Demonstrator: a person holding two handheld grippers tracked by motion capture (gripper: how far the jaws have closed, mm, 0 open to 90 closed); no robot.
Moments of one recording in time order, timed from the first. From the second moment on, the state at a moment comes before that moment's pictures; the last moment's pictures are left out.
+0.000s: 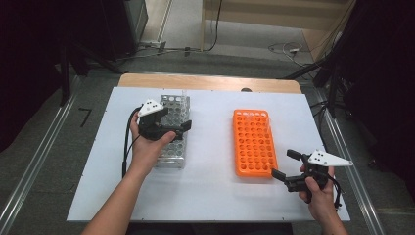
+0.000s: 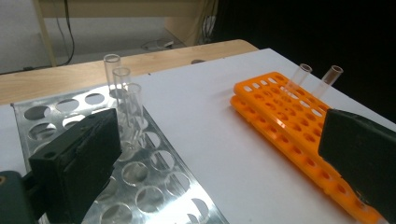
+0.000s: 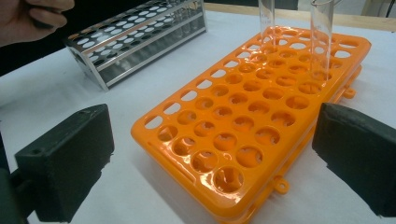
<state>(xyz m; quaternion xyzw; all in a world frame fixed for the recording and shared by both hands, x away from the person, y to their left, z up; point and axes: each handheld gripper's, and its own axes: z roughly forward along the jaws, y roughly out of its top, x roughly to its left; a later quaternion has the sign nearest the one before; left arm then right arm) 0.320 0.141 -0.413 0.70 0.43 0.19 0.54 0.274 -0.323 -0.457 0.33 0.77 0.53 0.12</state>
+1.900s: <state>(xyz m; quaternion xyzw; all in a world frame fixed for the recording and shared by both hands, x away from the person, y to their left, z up) 0.225 0.158 -0.448 0.69 0.42 0.17 0.56 0.389 -0.294 -0.449 0.42 0.78 0.45 0.13</state>
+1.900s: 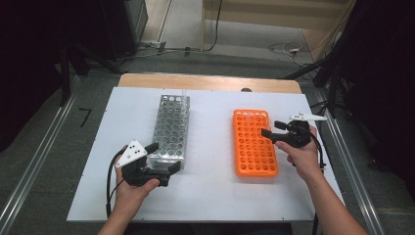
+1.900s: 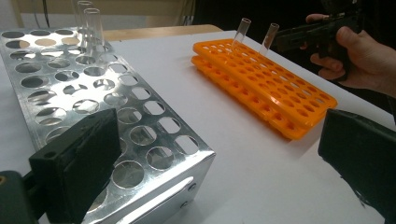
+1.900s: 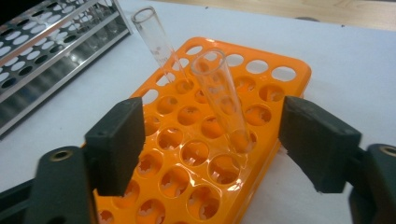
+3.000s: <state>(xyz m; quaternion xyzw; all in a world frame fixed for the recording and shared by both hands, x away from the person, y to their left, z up) 0.227 0.160 -0.449 0.70 0.42 0.17 0.55 0.394 -0.284 -0.469 0.42 0.78 0.42 0.20</state>
